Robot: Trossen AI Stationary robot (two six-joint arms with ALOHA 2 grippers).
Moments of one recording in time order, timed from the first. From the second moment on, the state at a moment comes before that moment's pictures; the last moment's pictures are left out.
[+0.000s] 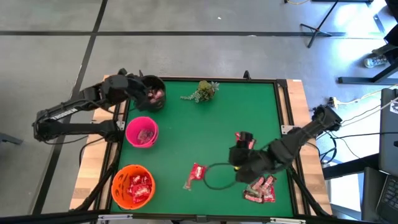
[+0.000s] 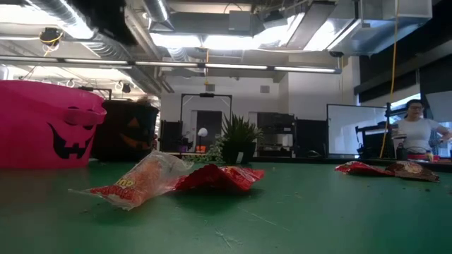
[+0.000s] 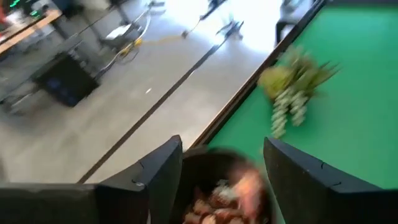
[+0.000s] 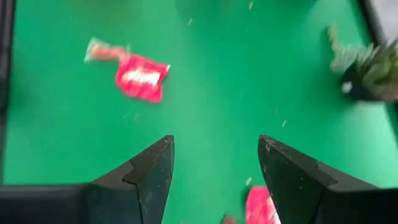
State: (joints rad) left arm 0.41 0.75 0.93 -0.69 -0.46 0.10; right arm 0.61 1.61 1.59 -1.15 0.49 0.55
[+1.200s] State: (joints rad) left arm -0.13 0.92 0.95 -0.46 -0.15 -0.02; right arm 0.97 1.68 1.16 -0.89 0.00 1.31
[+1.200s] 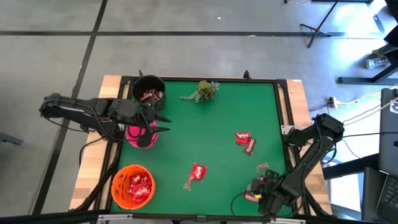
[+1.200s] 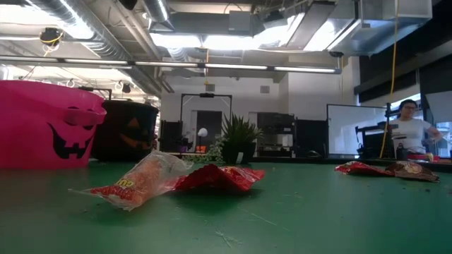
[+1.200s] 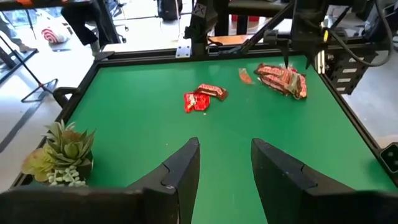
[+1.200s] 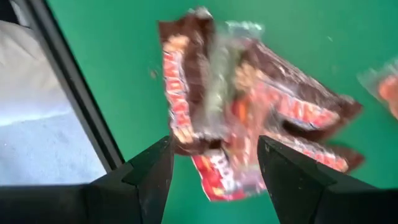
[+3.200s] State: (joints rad) left arm -0.29 1.24 0.95 -0.18 -0.04 -0.02; right arm 0.52 1.62 1.28 -0.46 0.51 0.40
